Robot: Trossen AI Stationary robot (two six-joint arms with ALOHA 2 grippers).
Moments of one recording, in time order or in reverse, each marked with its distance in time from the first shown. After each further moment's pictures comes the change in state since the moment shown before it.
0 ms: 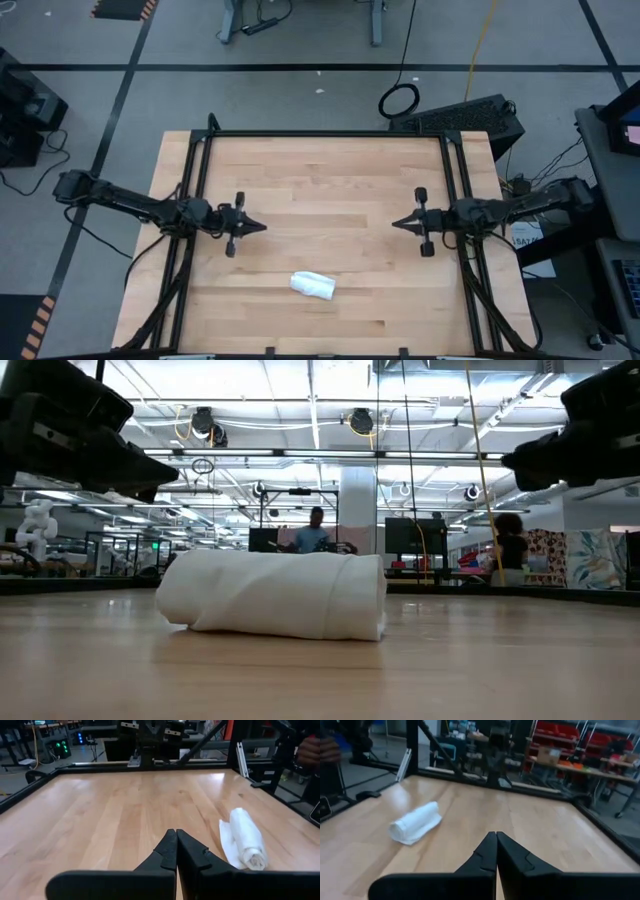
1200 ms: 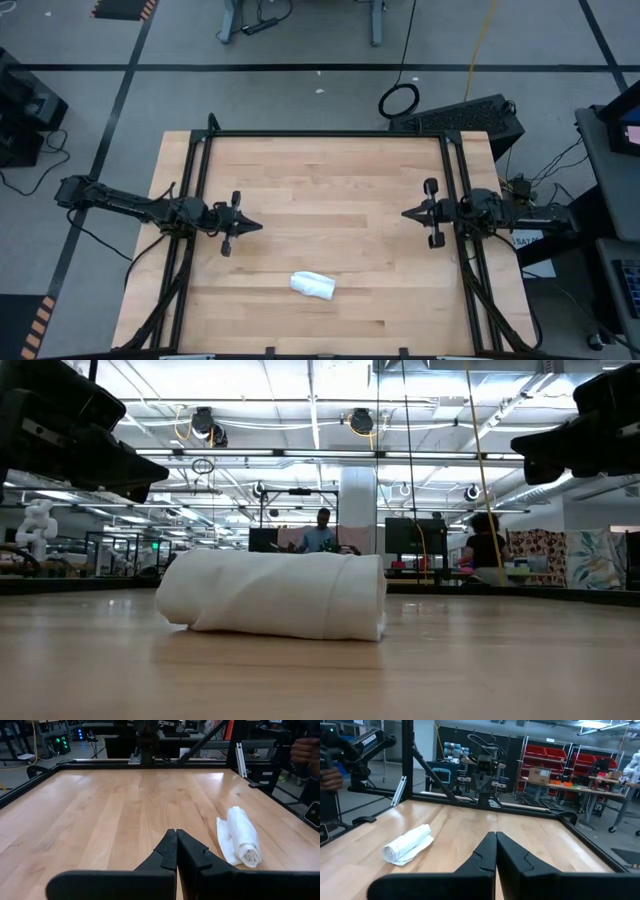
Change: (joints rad) left arm -0.001 -0.191 -0.001 -0.199 0.000 -0.027; right arm -0.208 -0.400 0.001 -0.285 -0.201 0.022
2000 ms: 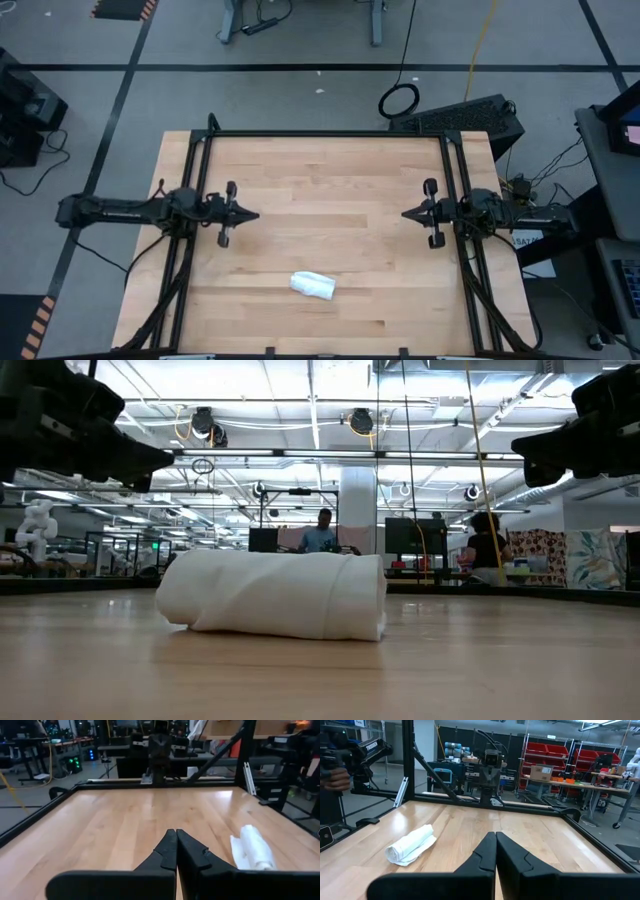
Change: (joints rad) left arm 0.182 -0.178 0.000 -0.090 0.148 0.051; right arm 0.000 0.000 0.000 -0.007 0.000 0.031
